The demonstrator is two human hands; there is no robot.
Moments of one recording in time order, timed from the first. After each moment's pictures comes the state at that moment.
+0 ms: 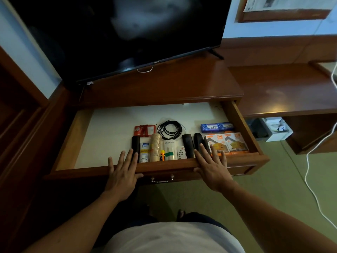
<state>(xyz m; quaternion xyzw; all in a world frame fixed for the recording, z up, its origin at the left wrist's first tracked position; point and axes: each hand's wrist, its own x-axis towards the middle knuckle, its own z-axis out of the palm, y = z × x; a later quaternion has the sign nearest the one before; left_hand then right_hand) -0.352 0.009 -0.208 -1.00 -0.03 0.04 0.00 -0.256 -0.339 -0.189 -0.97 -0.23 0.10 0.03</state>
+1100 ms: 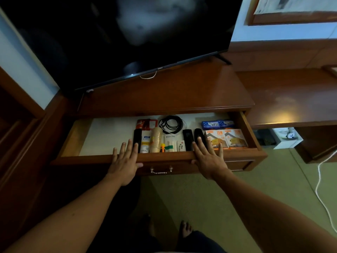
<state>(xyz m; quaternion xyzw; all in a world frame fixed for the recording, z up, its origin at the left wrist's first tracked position) -0.243 0.032 -0.175 -0.99 -0.07 0.15 -0.02 -0.154 -0.291 -0.179 -0.96 -0.24 0.13 -0.01</state>
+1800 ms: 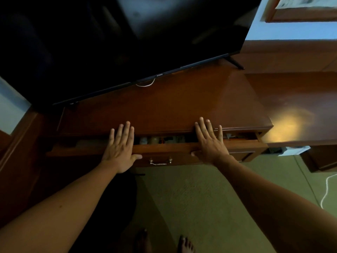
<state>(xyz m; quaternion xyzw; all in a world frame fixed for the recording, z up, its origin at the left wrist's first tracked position) -0.077 0.088 -0.163 -0.99 -0.03 0.11 0.08 0.020 -0.242 -0.159 -0.96 -0.26 0.09 -0.01</state>
